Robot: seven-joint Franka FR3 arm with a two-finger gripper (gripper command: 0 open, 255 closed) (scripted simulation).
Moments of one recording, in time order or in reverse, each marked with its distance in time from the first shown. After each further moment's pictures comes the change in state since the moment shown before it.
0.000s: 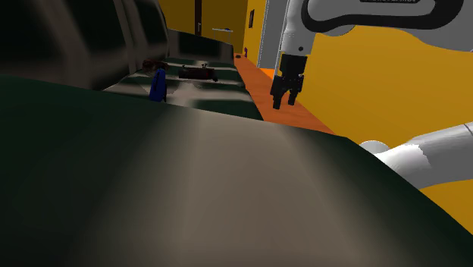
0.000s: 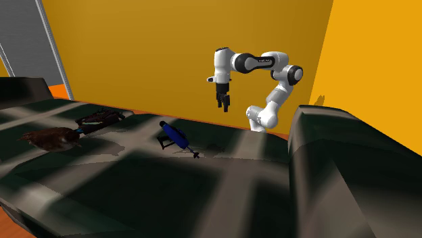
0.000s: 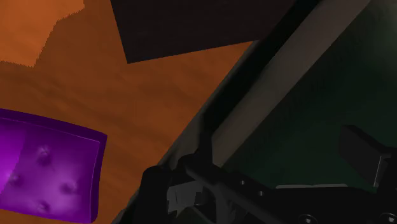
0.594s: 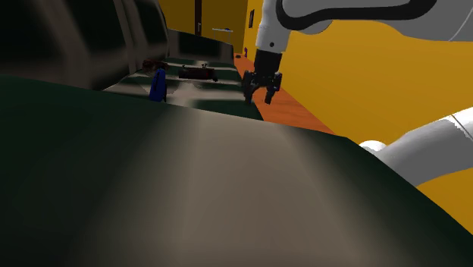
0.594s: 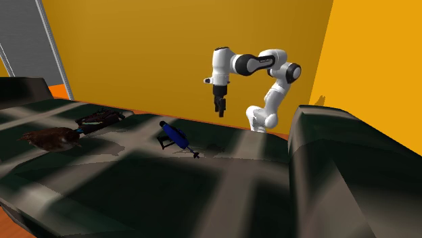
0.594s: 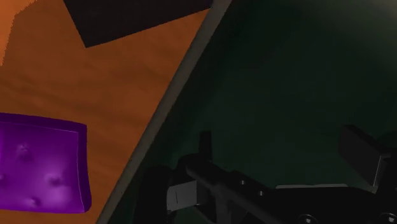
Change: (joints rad) arm 0.012 0.139 0.131 0.076 0.096 0.138 0.220
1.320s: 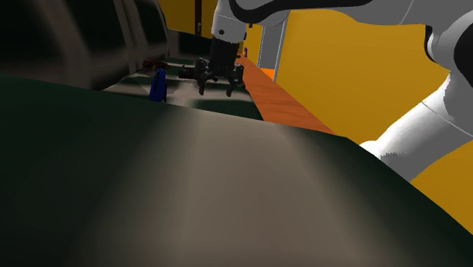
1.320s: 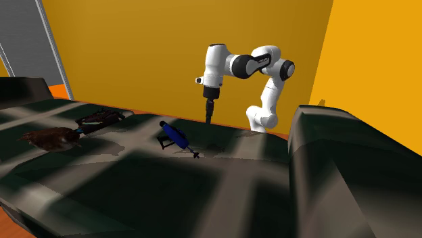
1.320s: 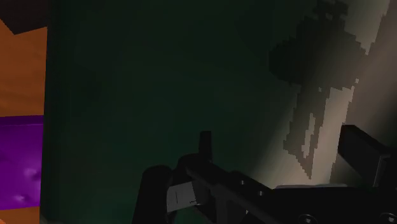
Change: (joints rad) arm -0.023 0.285 0.176 0.244 0.019 0.167 0.337
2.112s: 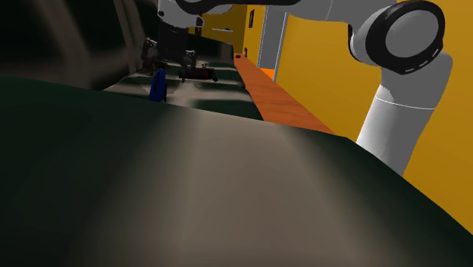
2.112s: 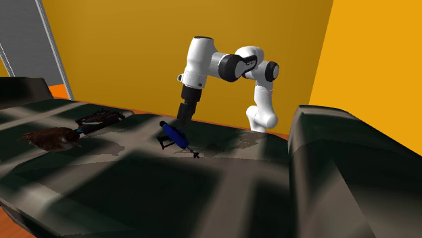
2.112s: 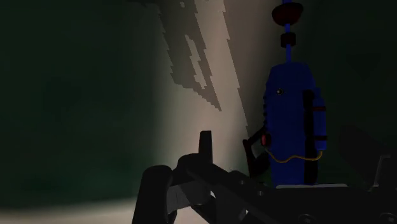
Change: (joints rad) arm 0.000 0.429 0.141 0.479 -0.206 0.041 0.397
